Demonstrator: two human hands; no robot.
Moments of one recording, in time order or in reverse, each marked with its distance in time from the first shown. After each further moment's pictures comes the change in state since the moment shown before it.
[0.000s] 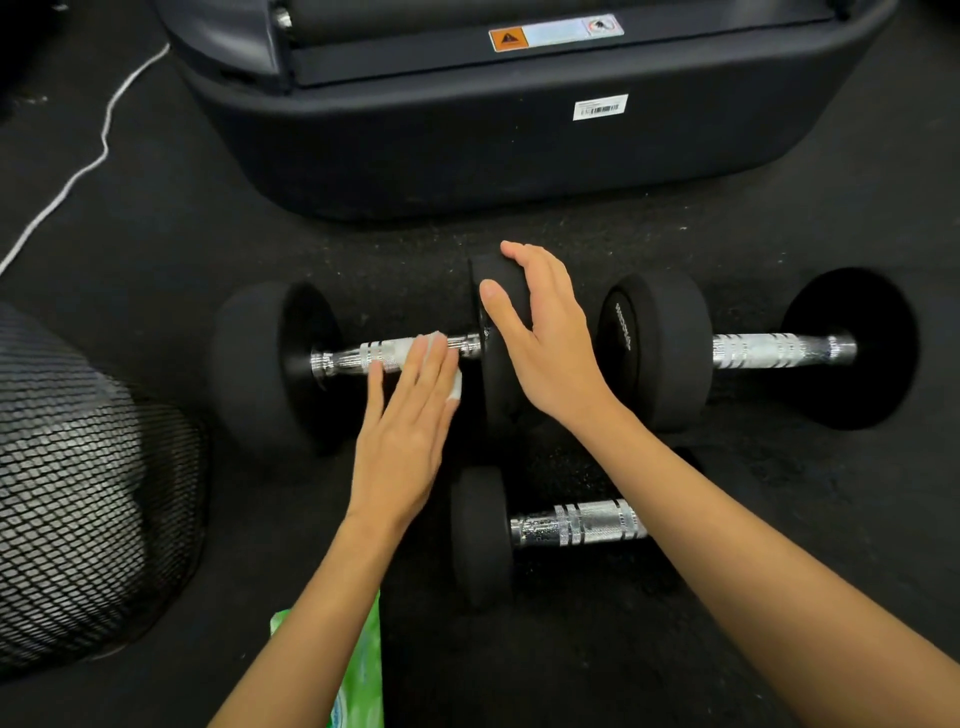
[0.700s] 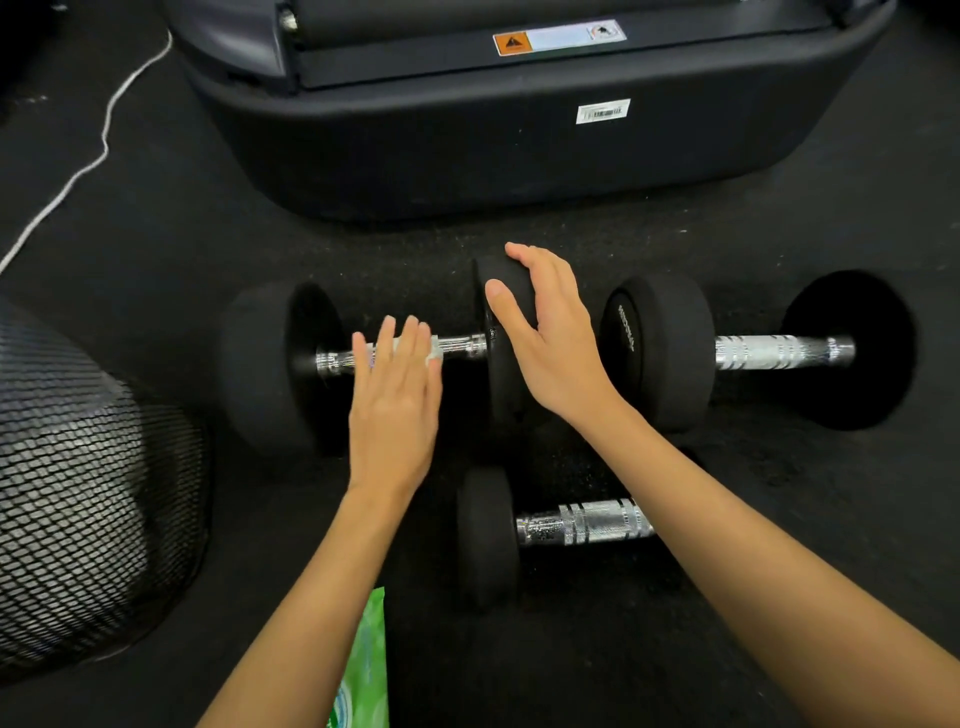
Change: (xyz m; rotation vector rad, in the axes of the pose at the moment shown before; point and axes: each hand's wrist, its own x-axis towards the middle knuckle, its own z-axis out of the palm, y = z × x) left_hand 0.022 -0.004 -0.007 -0.134 0.149 -0.158; right_hand 0.000 -0.003 0.000 0.000 -0.004 0.011
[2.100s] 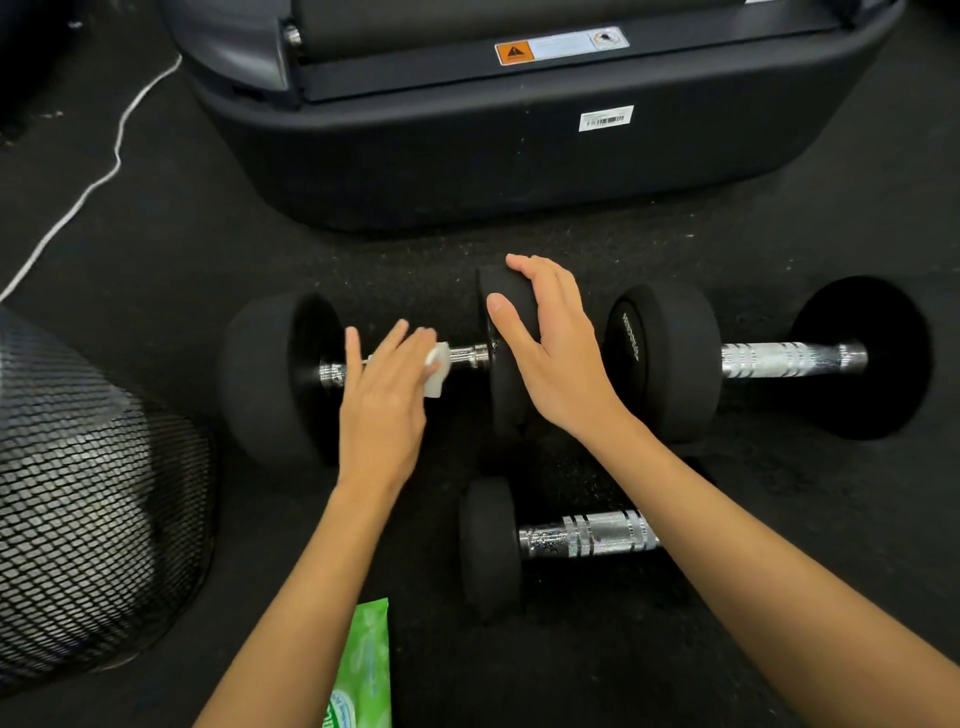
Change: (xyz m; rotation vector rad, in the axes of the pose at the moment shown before) left_hand 0.011 -0.017 0.000 -0.155 0.012 0.067; right_hand -0.001 0.001 -0.001 0.004 -0.017 -0.013
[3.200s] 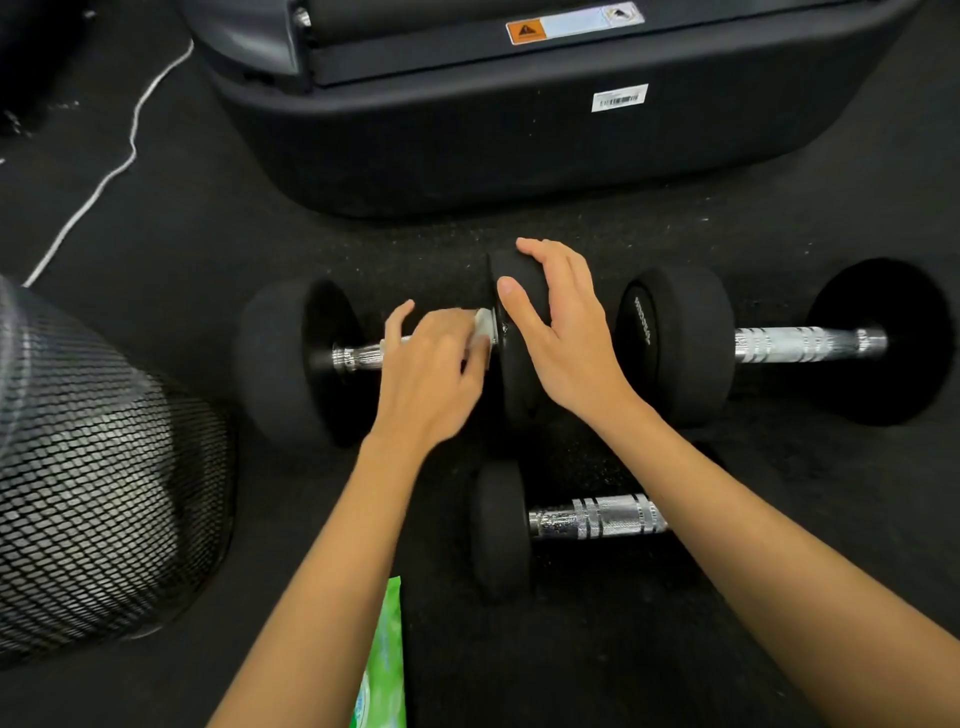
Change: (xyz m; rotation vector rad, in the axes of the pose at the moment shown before) left_hand 0.030 0.031 -0.009 0.014 -0.301 -0.085; right_hand 0.000 0.003 0.002 0.008 0.018 -0.008
